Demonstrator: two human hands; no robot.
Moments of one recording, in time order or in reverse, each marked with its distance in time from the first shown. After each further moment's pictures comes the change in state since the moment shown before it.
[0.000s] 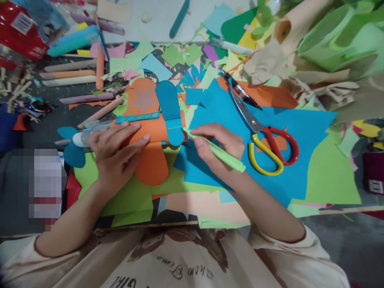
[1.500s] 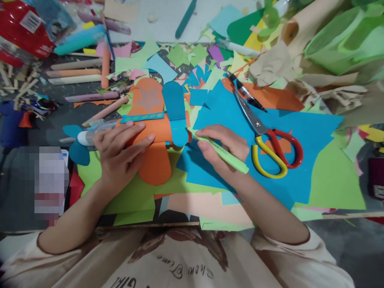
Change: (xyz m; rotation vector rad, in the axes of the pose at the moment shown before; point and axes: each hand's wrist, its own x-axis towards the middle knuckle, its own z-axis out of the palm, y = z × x) left_hand 0.000 0.001 -0.001 0.001 0.016 0.011; right_hand -0.003 0.011 0.000 0.072 0.028 -0.032
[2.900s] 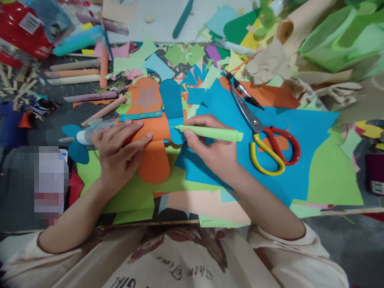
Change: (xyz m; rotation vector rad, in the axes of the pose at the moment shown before) left_hand 0.003 0.002 0.002 0.020 0.019 -0.008; right_hand 0.018 -0.021 0.015 0.011 -0.032 0.145
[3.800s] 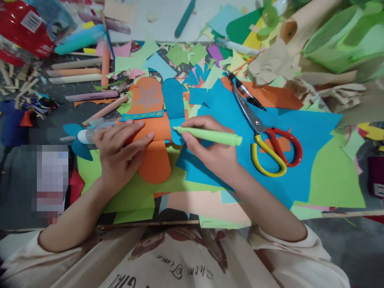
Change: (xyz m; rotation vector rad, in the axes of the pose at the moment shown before) left_hand -0.006 -0.003 -0.002 -0.061 -0.110 -0.061; right_hand -0.002 0.003 -0.001 0.052 -0.054 -0.006
